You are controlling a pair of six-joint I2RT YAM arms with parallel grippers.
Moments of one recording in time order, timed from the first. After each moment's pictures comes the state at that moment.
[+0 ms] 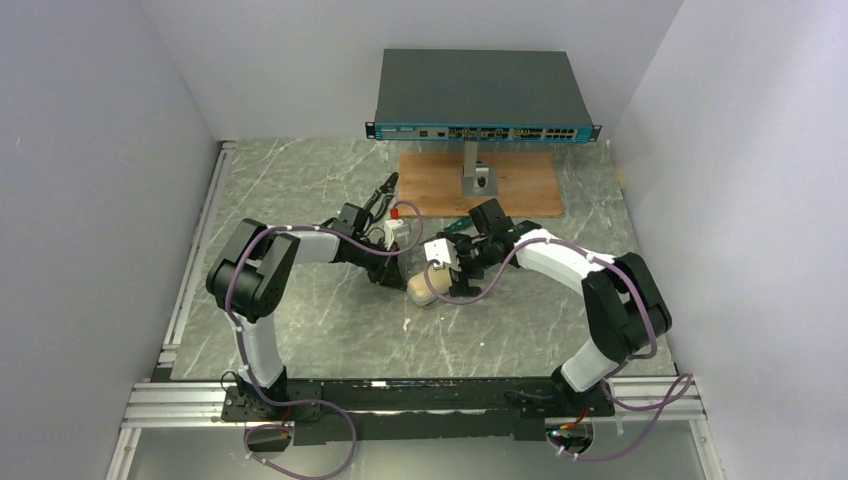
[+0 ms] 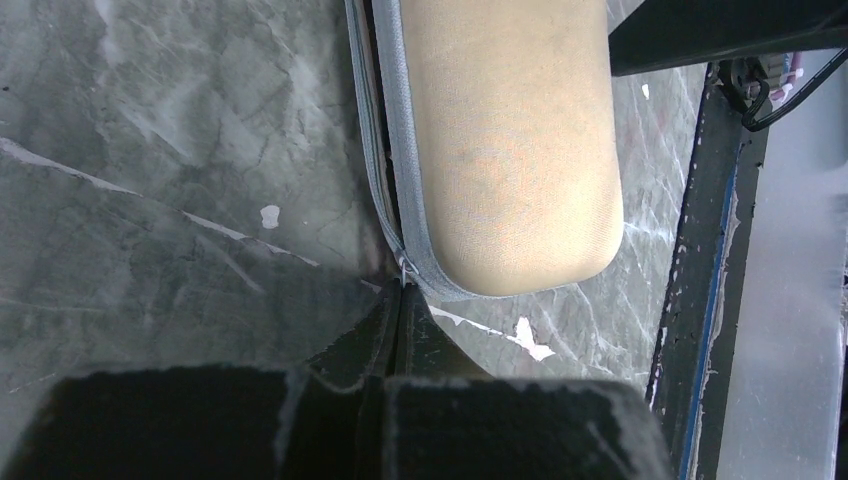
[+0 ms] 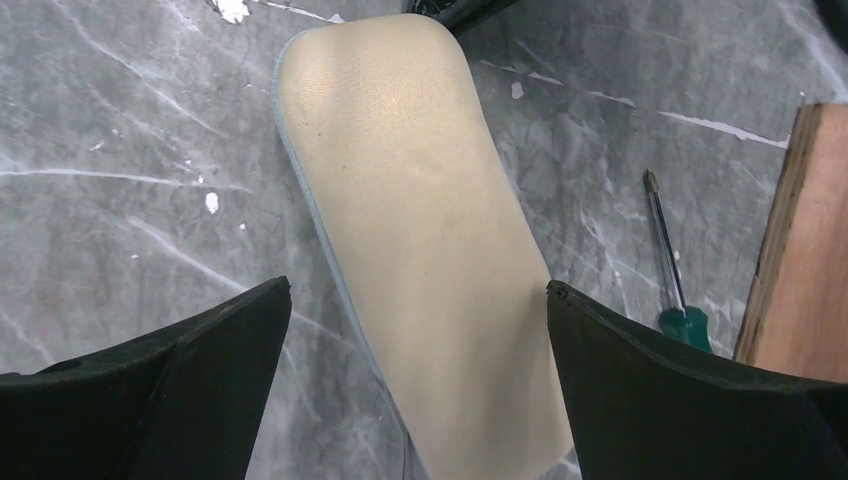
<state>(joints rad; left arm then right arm) -0.43 1.89 0.97 -0.12 0.94 0.21 0.51 1.57 0.96 -0.47 -0.65 -1.16</state>
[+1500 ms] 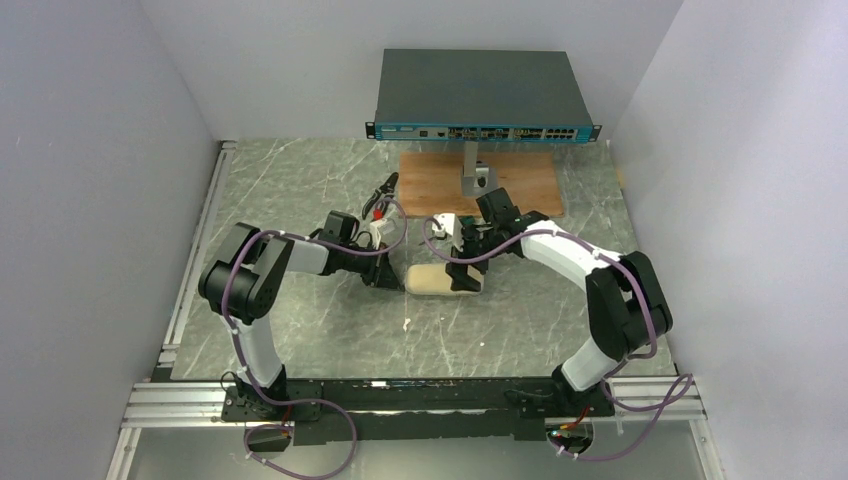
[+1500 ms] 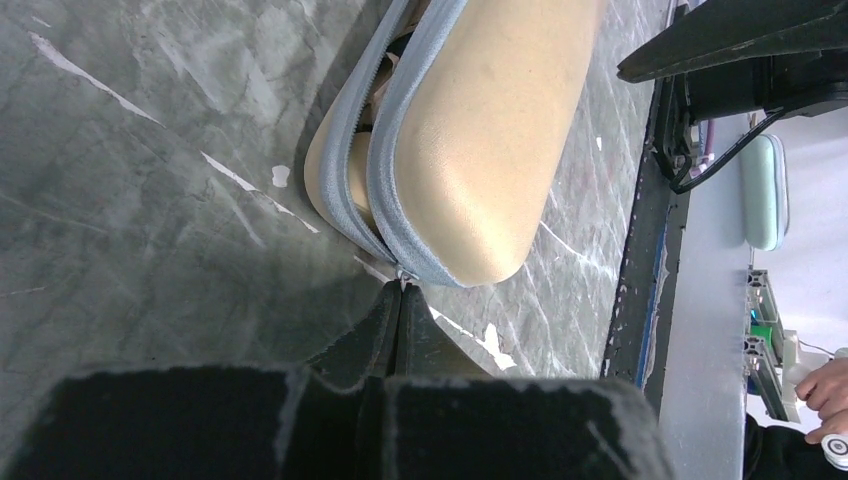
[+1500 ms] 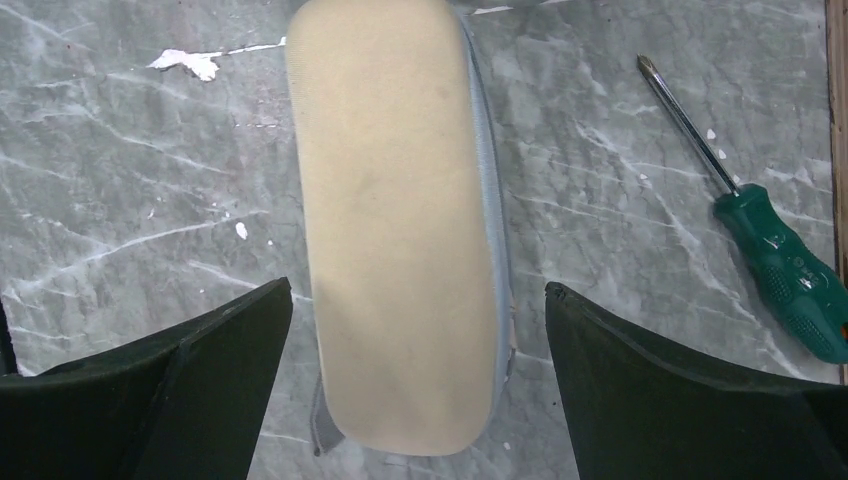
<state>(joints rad) -0.37 1.86 0.81 0.17 1.00 -0.07 0.46 1.60 1.02 -0.50 -0.63 -0.79</state>
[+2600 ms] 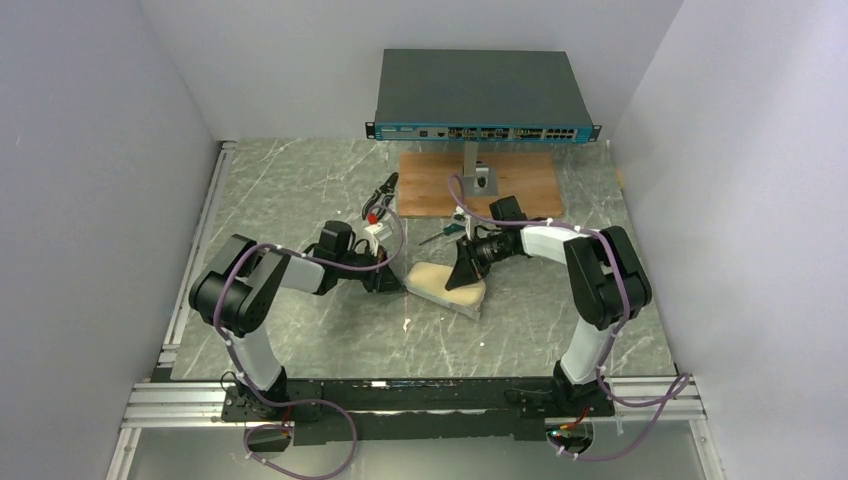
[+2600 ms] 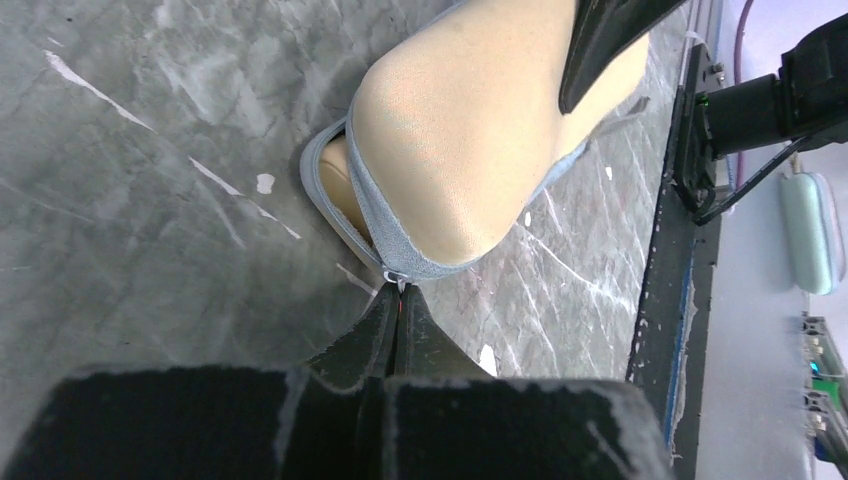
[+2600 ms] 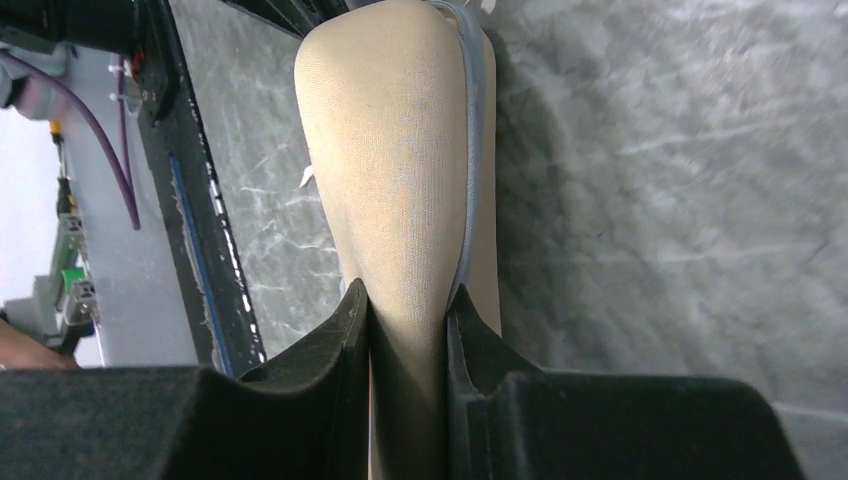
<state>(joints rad) -0.40 1.79 0.65 0.47 0.93 -0.21 0.33 1.82 1.00 -0.37 -0.96 -0.25</state>
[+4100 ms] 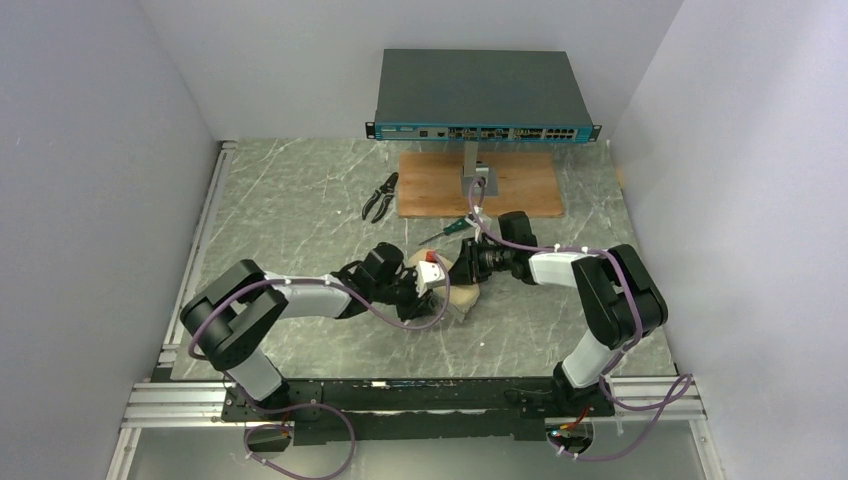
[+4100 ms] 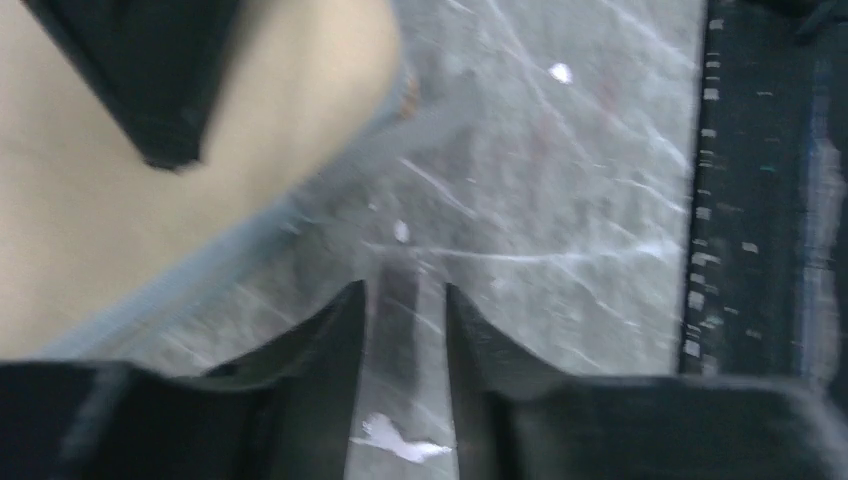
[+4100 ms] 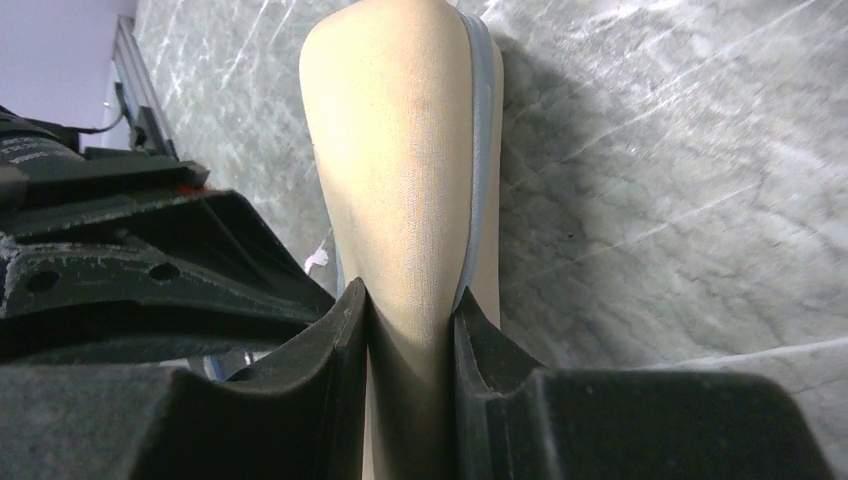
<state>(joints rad) -0.82 1.61 0.68 0.29 0.55 0.21 0.34 1.66 0.69 0.20 -0.82 0.26</state>
